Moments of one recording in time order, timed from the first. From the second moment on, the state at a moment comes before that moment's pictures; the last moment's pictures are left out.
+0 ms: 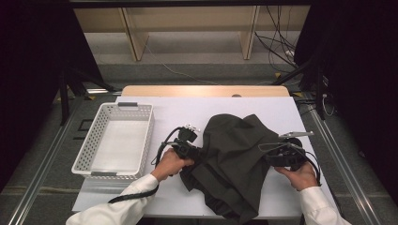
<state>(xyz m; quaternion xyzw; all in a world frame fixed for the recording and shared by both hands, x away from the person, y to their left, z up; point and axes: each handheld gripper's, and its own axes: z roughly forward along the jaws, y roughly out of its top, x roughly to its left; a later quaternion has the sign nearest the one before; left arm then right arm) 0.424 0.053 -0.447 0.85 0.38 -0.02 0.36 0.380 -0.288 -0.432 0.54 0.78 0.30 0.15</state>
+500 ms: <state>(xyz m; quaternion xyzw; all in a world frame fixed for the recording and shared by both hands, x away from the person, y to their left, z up) 0.374 0.057 -0.445 0.87 0.34 -0.01 0.36 0.385 -0.274 -0.418 0.52 0.78 0.32 0.17</state>
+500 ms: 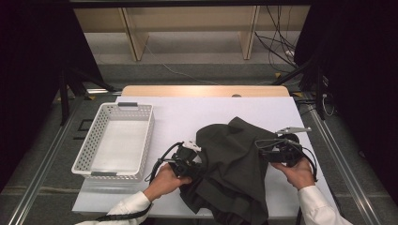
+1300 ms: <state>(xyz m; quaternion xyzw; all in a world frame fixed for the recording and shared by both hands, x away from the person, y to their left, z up) 0.369 0.053 -0.443 0.87 0.33 -0.01 0.37 0.392 -0.265 -0.451 0.52 0.80 0.25 0.15</state>
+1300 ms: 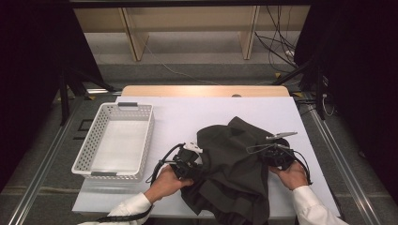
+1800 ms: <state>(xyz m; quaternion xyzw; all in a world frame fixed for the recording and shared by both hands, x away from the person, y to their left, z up) 0.361 0.048 -0.429 0.85 0.32 -0.05 0.42 0.410 -0.302 -0.431 0.51 0.78 0.20 0.31</state>
